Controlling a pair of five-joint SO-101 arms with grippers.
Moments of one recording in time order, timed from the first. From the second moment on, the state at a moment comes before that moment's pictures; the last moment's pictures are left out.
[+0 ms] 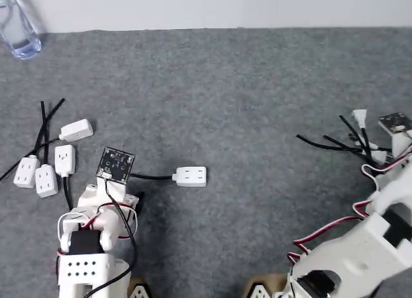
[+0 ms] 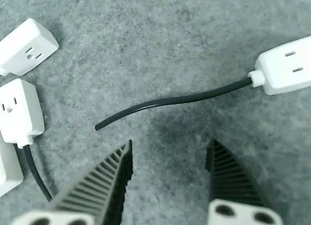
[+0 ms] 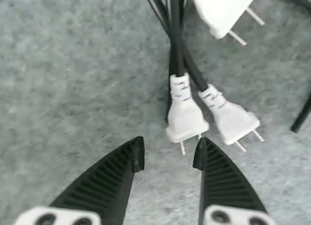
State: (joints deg) left arm -7.9 -76.0 86.2 56.0 -14.3; right arm 44.8 20.6 -0.6 70.2 60.2
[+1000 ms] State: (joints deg) left arm -7.9 -76.0 86.7 56.0 -14.3; right arm 40.1 41.8 -25.1 76.5 64.0
